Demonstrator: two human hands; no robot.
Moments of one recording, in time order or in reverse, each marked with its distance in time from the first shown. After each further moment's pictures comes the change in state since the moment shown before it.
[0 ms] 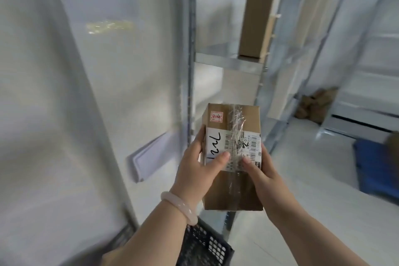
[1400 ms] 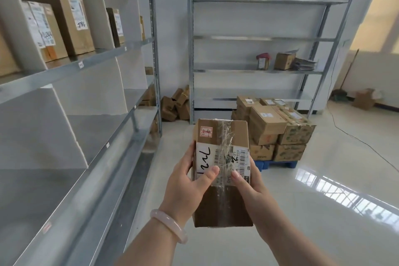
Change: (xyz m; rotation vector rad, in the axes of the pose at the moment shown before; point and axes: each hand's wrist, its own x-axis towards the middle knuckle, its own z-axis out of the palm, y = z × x) left_hand 0.185 0.060 0.614 -0.131 -0.544 0.179; right_hand 0.078 -0.011 -0.577 0.016 0.598 -0.022
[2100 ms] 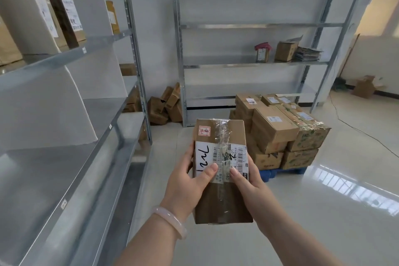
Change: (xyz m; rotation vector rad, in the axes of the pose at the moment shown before) left_hand 0.292 -0.109 0.012 -0.088 -0.120 -0.148; right_hand 0.303 0.027 0.002 -0.034 0.130 0.143
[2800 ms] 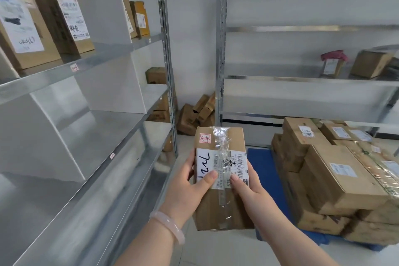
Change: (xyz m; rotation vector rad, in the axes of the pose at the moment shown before) left_hand 0.311 -0.049 0.010 0.064 0.211 -0.197; right_hand 0.365 -0.027 -0.003 -0.113 -0.299 0.023
